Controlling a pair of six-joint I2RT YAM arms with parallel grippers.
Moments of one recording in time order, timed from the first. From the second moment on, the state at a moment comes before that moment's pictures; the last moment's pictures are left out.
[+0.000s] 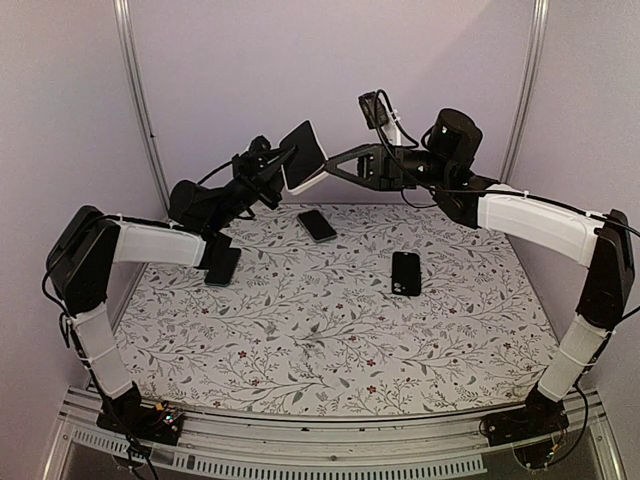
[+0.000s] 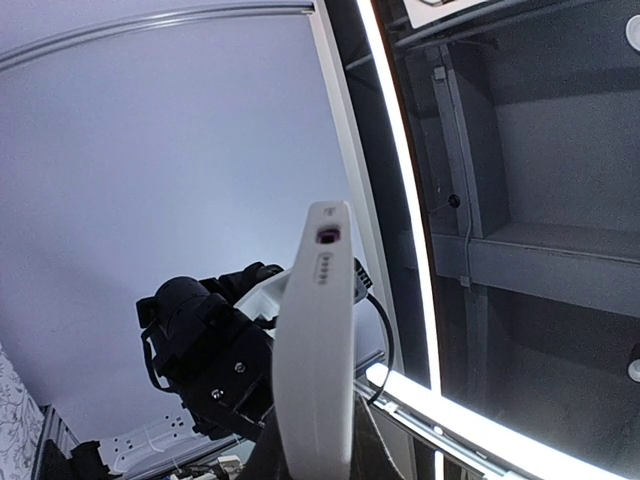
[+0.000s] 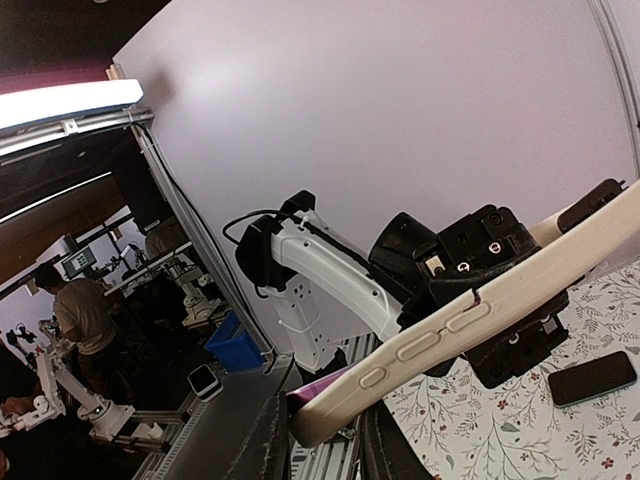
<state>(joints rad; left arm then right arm) -0.58 1.84 1.11 1.49 0.62 -1.97 0.69 1.72 1.49 0.52 -1.07 0.68</state>
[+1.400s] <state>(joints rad) -0.61 1.81 1.17 1.31 0.73 -1.89 0.68 1.67 1.41 0.53 -1.19 0.62</state>
